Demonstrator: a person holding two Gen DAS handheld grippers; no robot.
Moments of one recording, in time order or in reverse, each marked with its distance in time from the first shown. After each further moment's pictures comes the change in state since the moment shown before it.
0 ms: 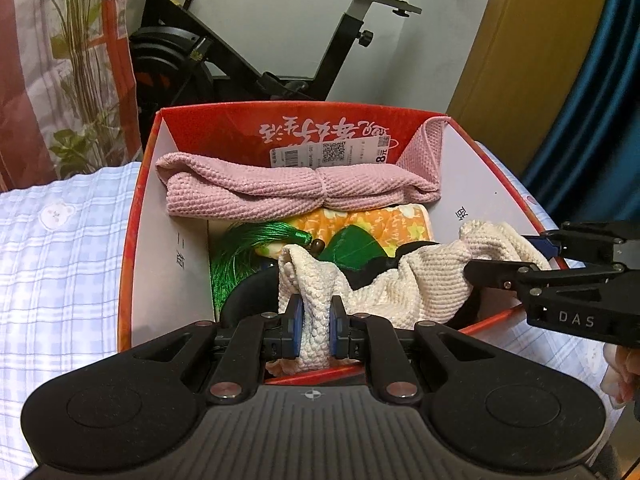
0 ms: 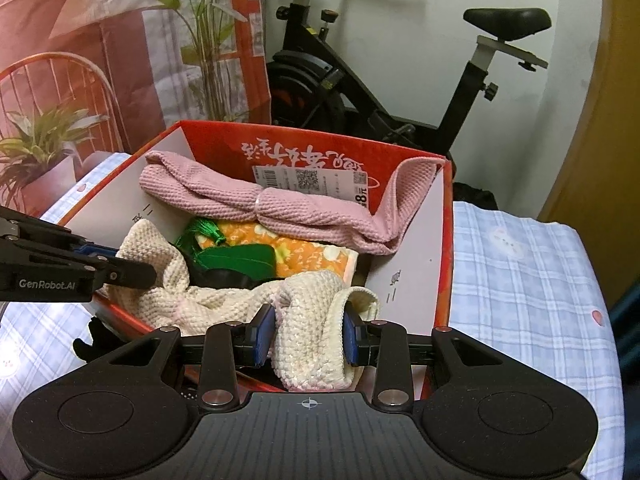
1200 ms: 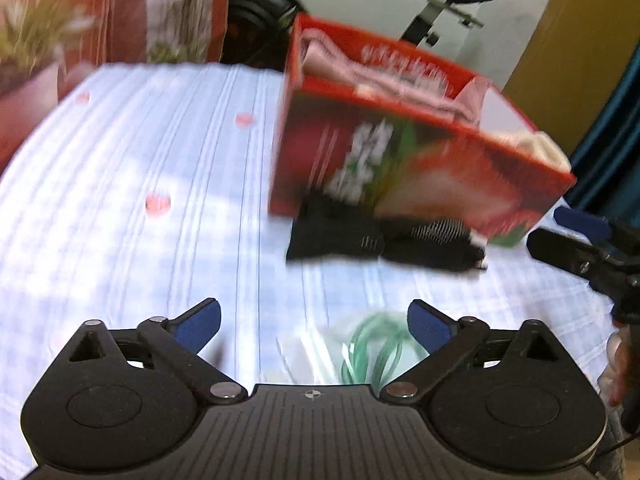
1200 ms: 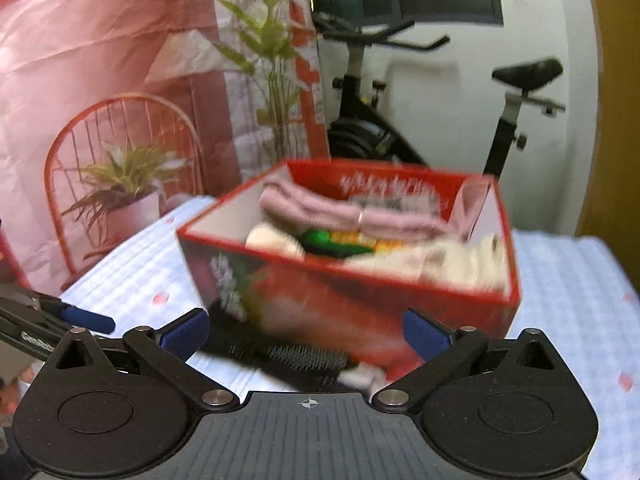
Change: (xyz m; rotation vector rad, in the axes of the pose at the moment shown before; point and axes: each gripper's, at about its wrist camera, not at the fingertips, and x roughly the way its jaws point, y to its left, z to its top) left arm -0.065 0.028 -0.148 -0.239 0.005 0.067; right arm -0.076 0.058 -0.090 -0.010 -0.234 0.148
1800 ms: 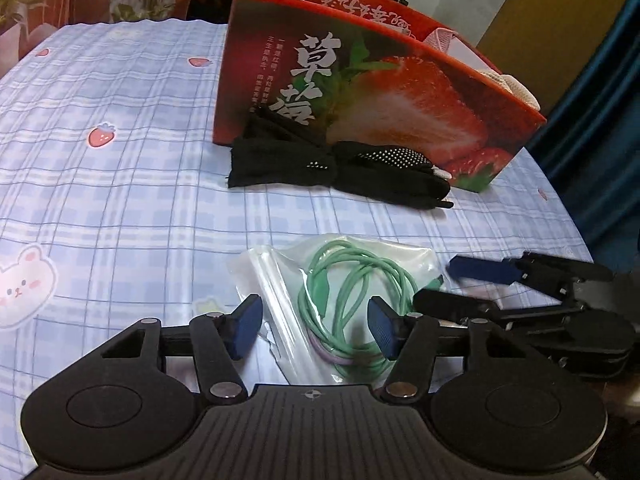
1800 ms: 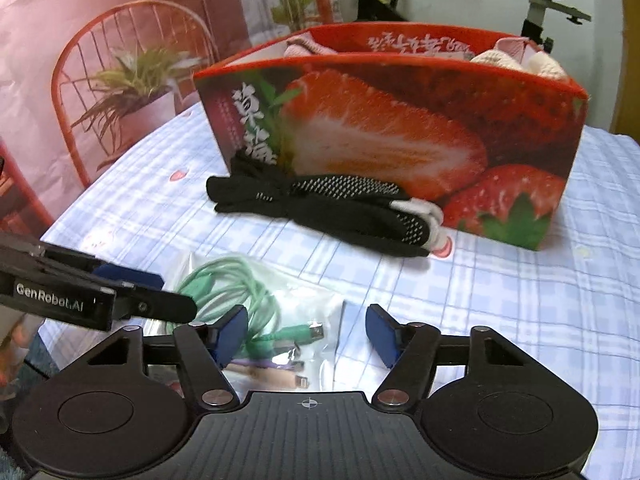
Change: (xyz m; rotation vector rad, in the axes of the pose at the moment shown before) left arm 0.022 -0.017 -0.038 0.023 0.066 -0.109; right arm 0.027 0.016 -0.083 0.030 0.254 0.069
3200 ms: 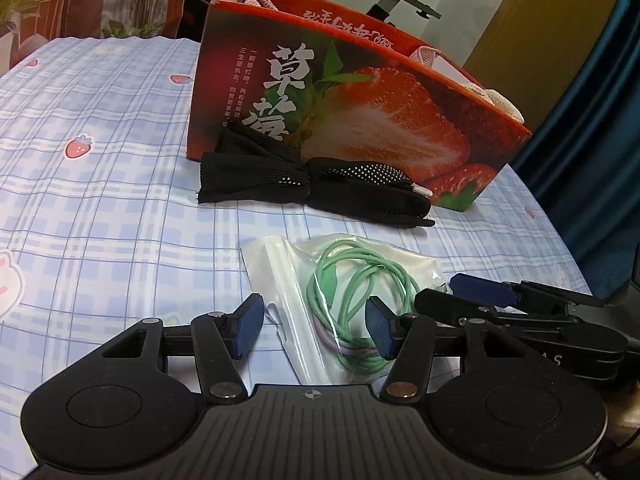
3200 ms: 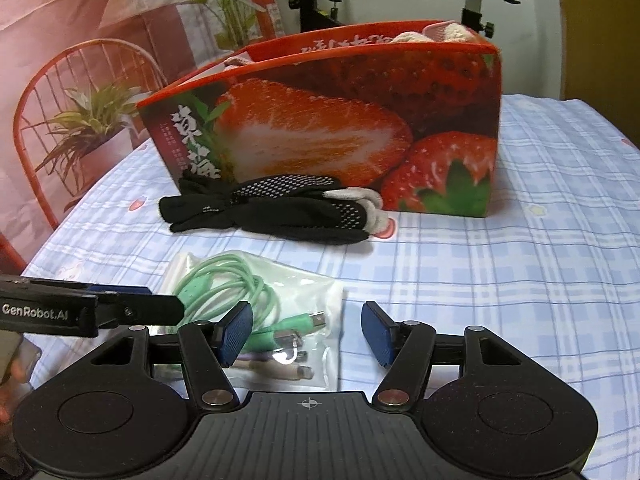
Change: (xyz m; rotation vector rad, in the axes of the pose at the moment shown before) left arm 0.008 -0.013 -0.002 -0.004 -0.081 -0.034; right arm -0.007 -0.022 -0.017 0.141 -0.081 -0.071
